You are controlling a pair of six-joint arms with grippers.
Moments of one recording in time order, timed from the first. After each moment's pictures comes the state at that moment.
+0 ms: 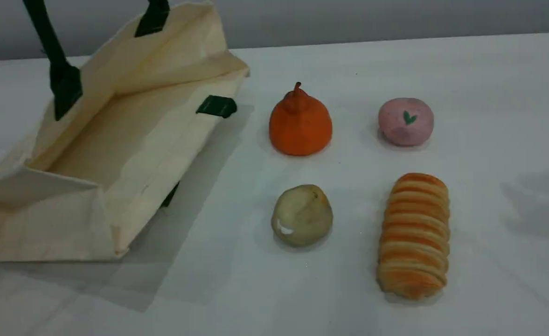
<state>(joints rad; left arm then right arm) -0.08 1.74 -1.74 -0.42 1.22 0.55 0.00 1.31 -0.88 0.45 0.63 -0.30</state>
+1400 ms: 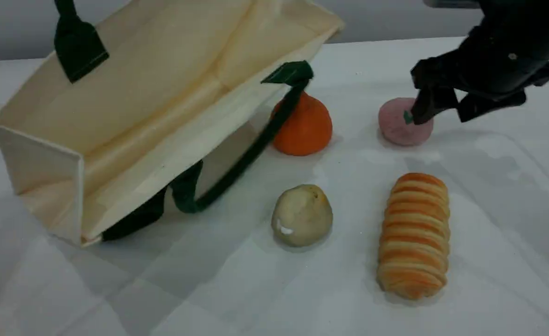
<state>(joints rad) -0.12 1.66 -1.74 -0.60 1.22 0.62 0.24 1.97 -1.00 0.69 0.24 -0.57</state>
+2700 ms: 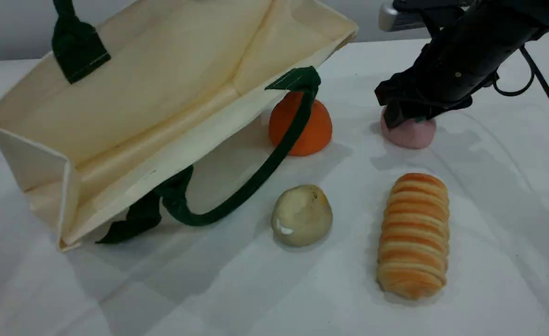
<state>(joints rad) -0.12 1.66 -1.74 -0.60 1.22 0.61 0.28 2.22 -1.20 0.65 0.21 -0.64</state>
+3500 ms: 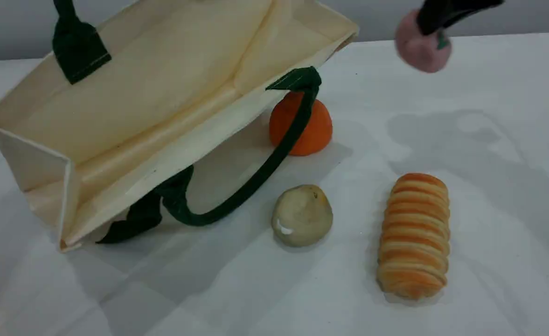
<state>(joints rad) -0.12 1.66 -1.74 -0.60 1.22 0.61 0.22 1.86 -1.19 0.49 0.46 -0.52</state>
